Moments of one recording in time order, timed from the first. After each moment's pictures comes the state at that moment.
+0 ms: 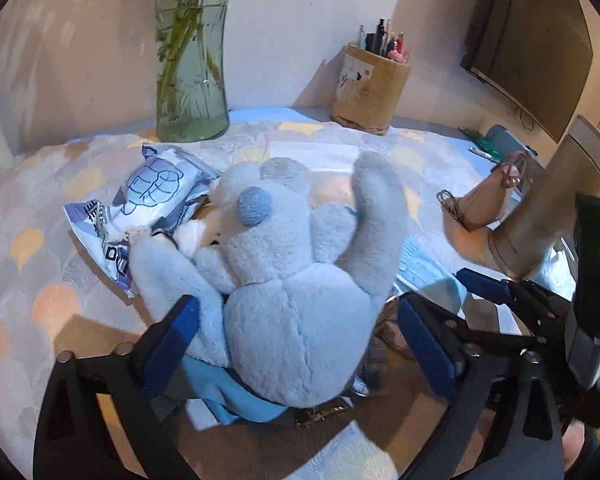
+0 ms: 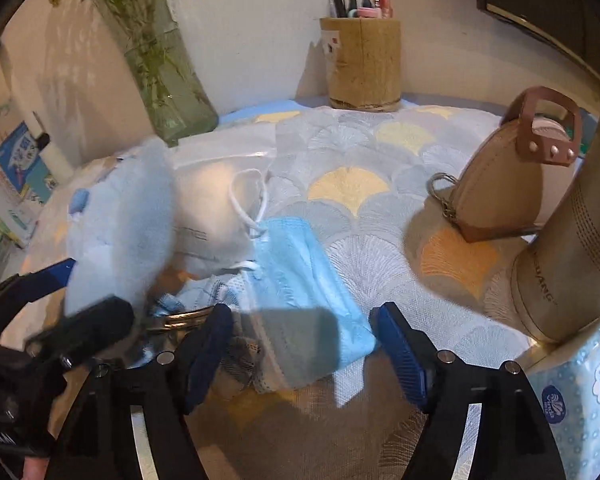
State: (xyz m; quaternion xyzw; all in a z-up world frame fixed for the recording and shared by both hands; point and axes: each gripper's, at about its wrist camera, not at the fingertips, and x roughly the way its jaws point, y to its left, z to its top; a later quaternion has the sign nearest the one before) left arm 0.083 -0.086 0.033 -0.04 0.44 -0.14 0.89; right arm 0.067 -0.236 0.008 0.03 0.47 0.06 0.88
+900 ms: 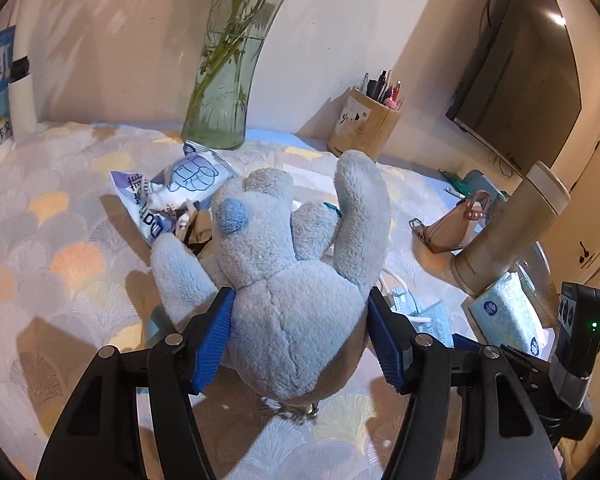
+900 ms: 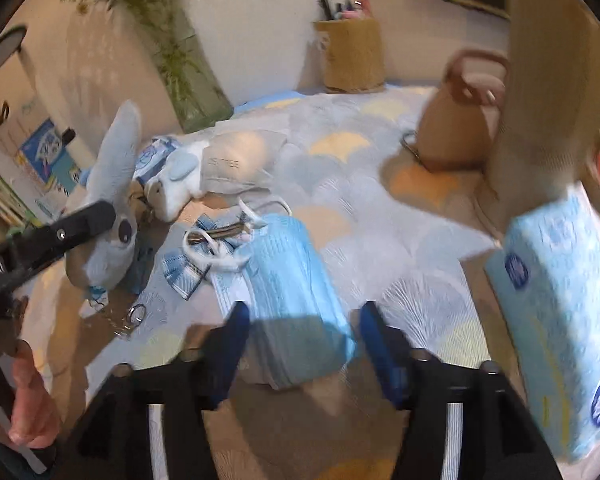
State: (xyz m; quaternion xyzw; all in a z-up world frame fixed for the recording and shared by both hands) left arm 0.030 -0.051 0.054 -0.12 0.39 -0.15 0.90; right arm -0.002 -0.260 0.022 0.10 0.47 0.10 0.87
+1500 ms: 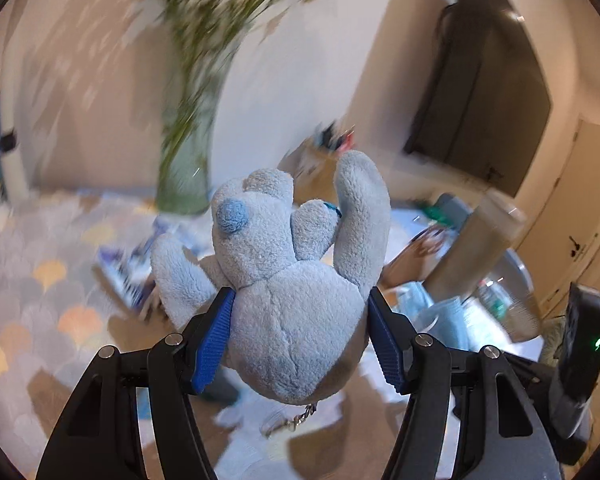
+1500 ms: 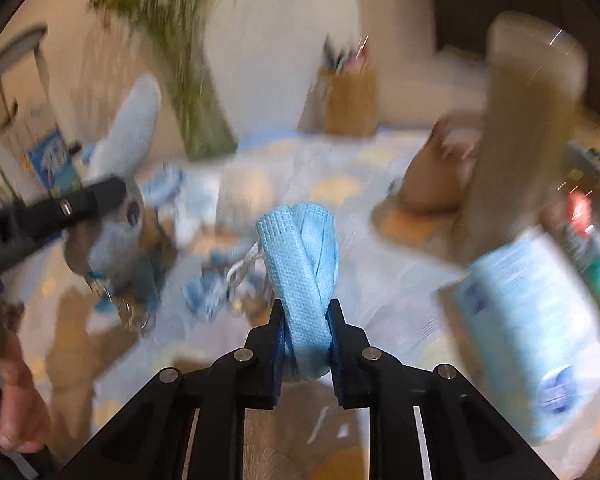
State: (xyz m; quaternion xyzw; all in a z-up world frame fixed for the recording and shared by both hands) left arm 0.015 -0.080 0.120 -0.09 0.31 -0.18 0.93; right arm -0.027 -0.265 0.084 0.06 0.39 0.05 0.92
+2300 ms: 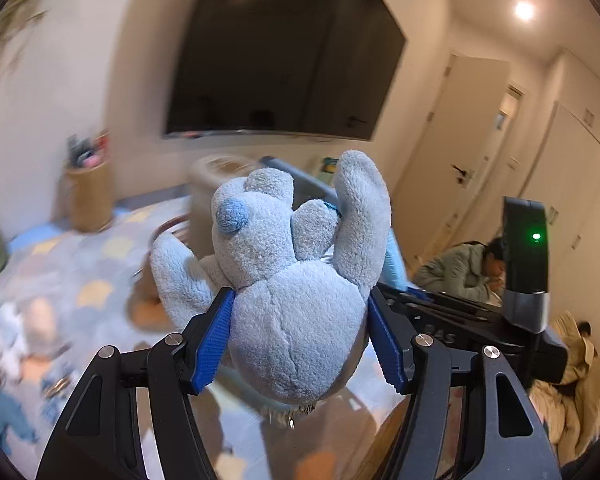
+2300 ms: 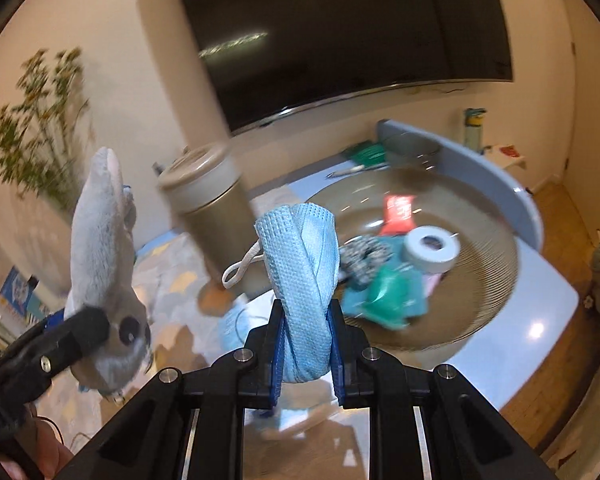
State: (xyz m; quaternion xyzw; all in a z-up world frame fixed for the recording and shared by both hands) left arm -0.015 -0.284 0.161 -0.03 0.31 -0.43 0.85; right arm -0.092 -0.457 0.139 0.18 0.35 -0.10 0.91
